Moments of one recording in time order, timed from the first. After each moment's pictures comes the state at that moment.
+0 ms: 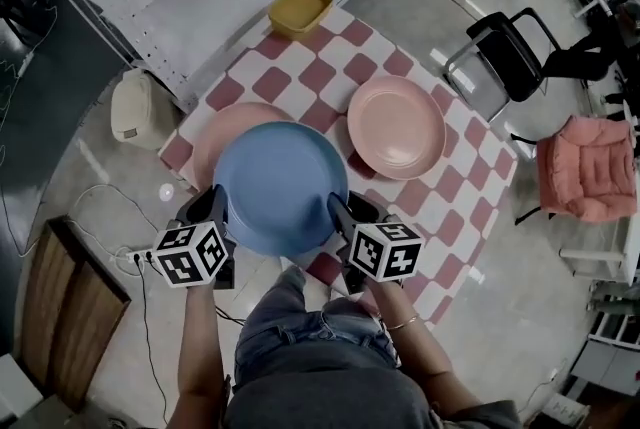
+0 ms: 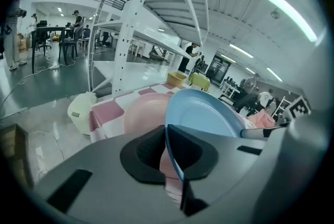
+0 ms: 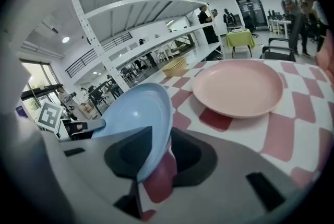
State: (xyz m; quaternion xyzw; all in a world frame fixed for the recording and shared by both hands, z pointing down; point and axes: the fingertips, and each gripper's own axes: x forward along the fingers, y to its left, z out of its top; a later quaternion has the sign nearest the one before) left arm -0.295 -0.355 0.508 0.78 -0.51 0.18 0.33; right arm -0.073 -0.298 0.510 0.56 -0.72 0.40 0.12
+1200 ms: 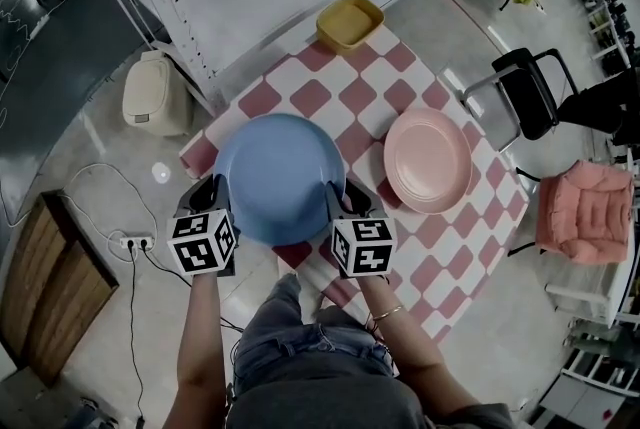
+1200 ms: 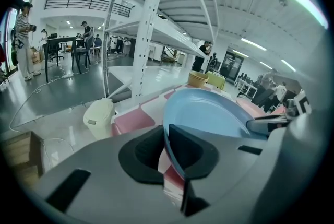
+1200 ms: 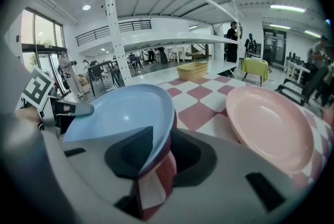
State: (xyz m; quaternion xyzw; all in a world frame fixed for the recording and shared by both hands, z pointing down) left arm -0.358 -0.410 0.542 0.74 -0.57 0.20 0.30; right arm -0.128 -0.386 0.538 0.56 -0.75 0.26 0.23
